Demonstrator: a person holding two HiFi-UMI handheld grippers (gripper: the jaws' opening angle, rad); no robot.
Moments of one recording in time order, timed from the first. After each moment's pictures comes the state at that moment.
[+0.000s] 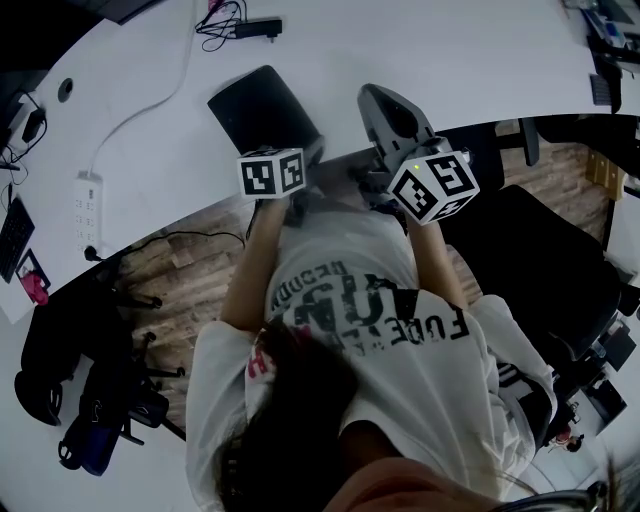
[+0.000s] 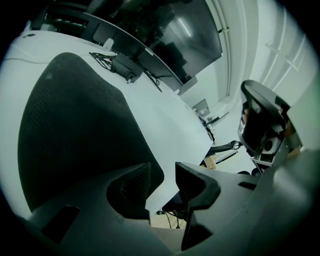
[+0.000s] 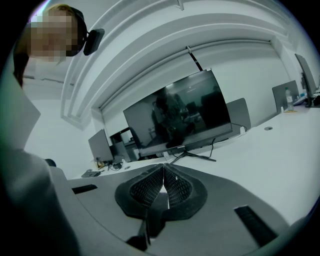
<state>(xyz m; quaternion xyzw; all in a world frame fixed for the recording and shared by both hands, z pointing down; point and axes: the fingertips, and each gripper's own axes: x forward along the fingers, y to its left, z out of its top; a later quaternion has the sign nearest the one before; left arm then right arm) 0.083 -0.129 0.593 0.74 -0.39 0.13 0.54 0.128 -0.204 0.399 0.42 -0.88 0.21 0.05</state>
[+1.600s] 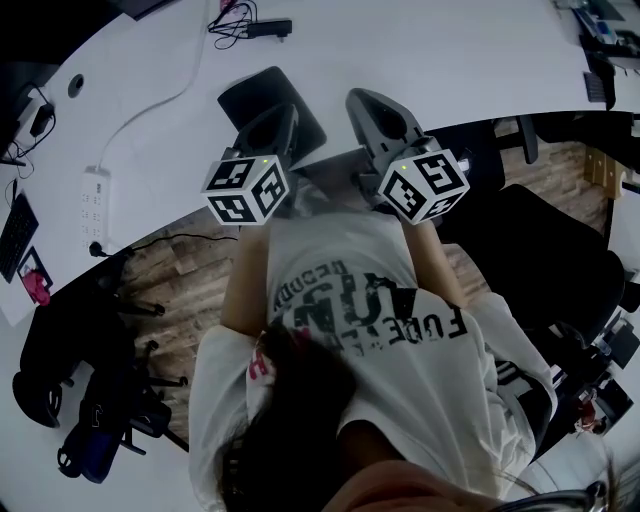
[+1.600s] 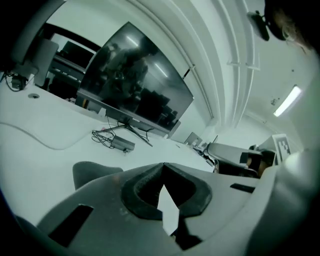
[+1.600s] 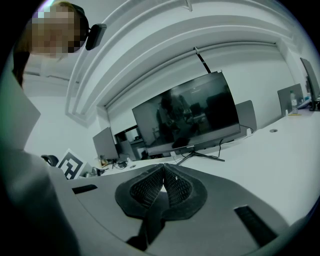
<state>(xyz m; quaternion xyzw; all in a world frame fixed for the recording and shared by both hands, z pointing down) 0.005 -0.165 0.459 0.80 -0.49 0.00 0.35 0.092 -0.179 0.392 0.40 -0.89 0.19 0.05</state>
